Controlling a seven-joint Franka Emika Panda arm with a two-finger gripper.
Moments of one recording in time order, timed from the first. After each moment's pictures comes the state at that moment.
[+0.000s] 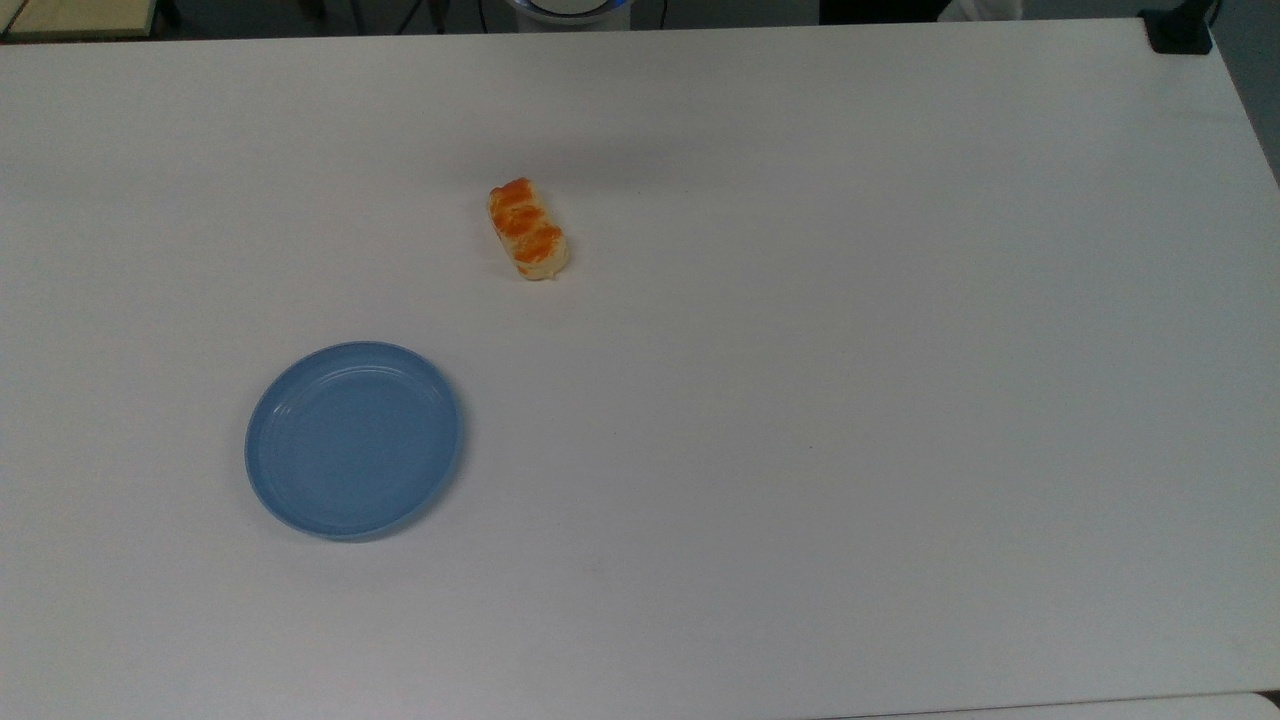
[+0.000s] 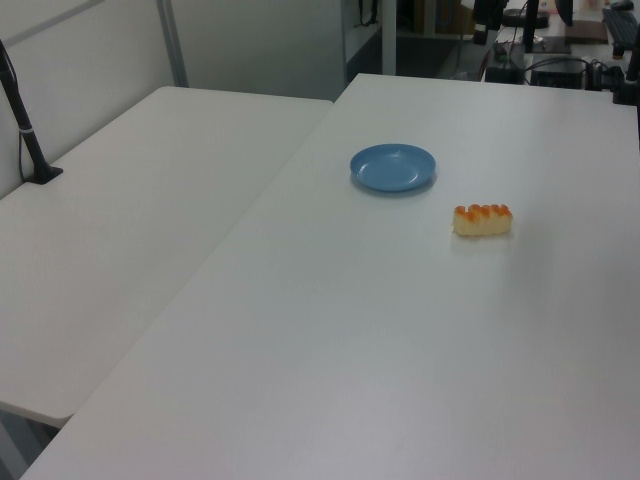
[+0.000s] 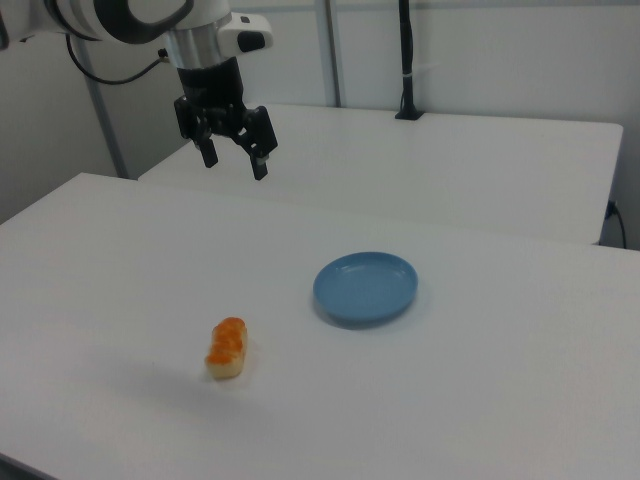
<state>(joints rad) -0.07 0.01 -0.10 -1.53 0.02 1.63 -0.11</state>
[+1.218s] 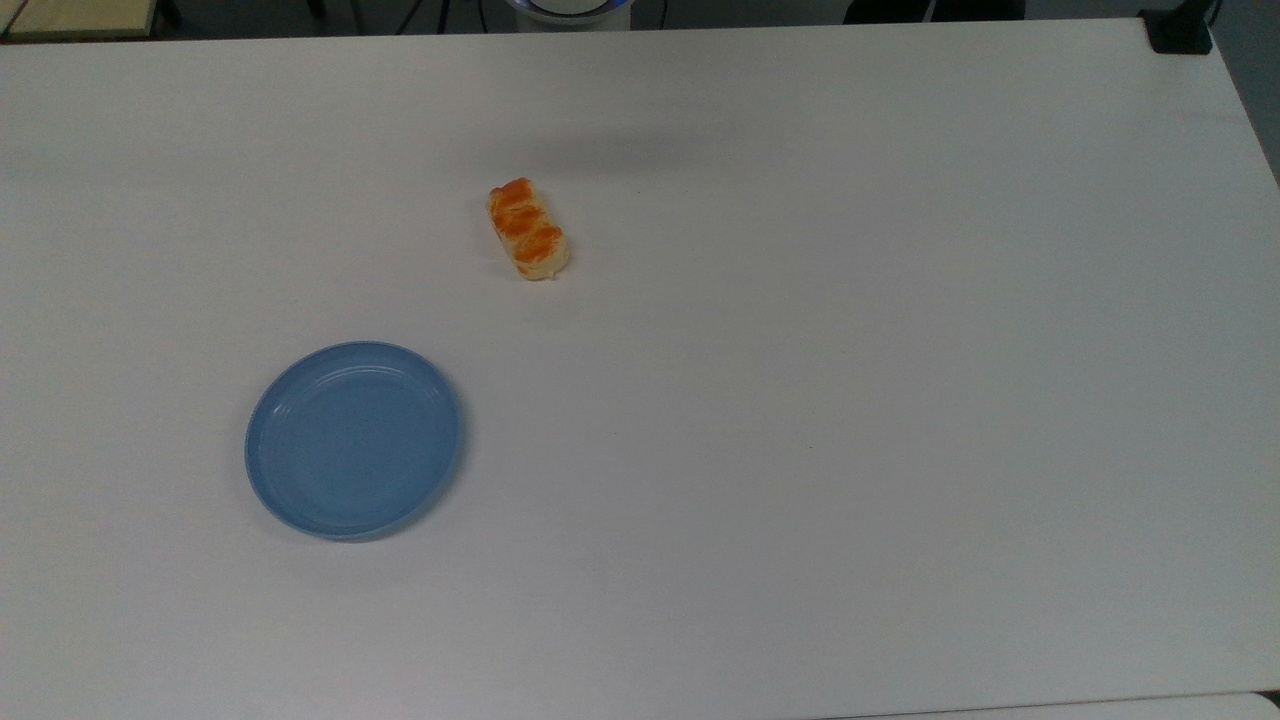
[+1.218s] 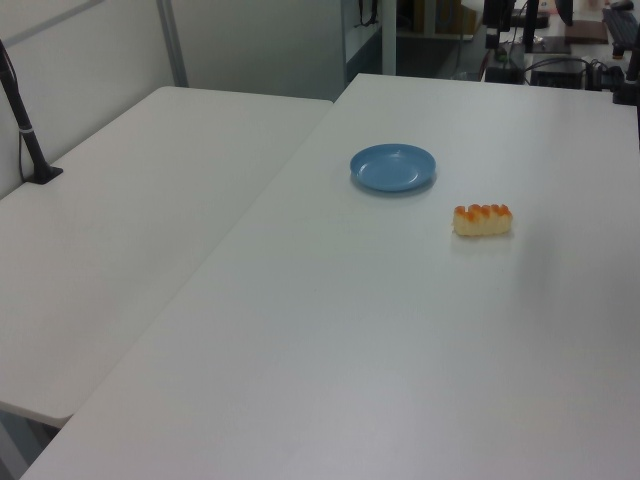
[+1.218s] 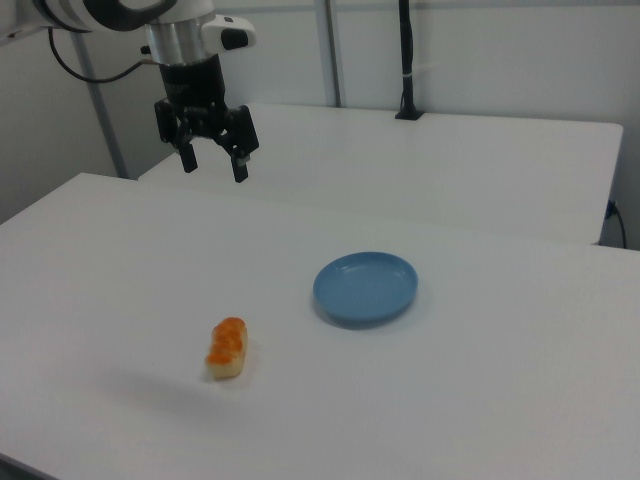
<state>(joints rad) -0.06 0.01 -0.07 -1.50 -0.01 1.51 -0.12</state>
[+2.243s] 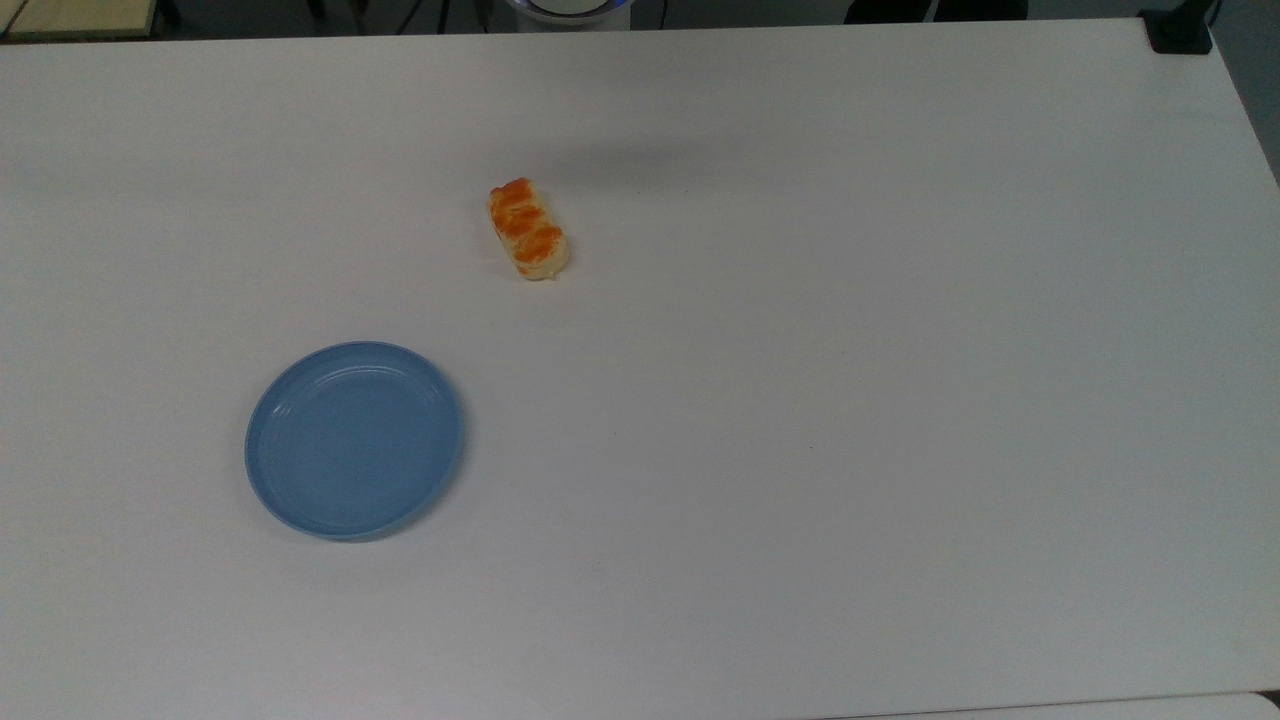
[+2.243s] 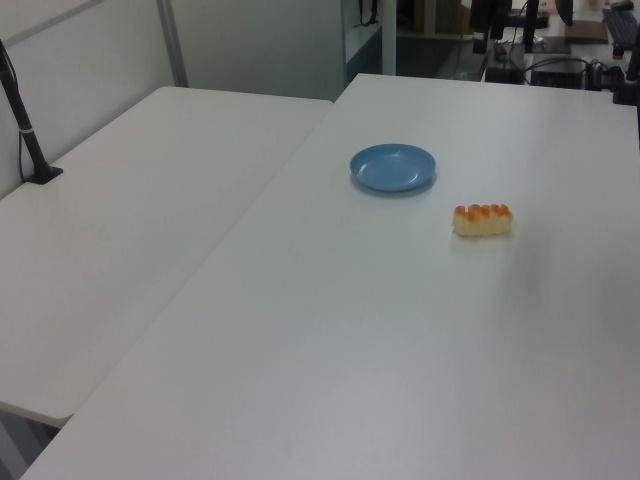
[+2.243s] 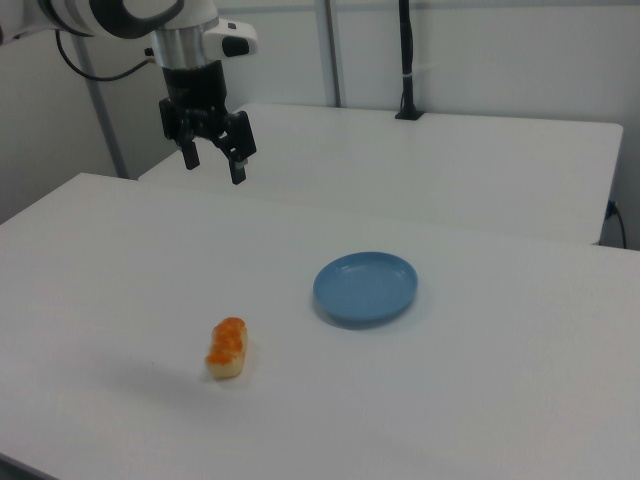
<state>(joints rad) -0.06 0.03 -0.07 -1.50 0.03 1.54 -0.02</state>
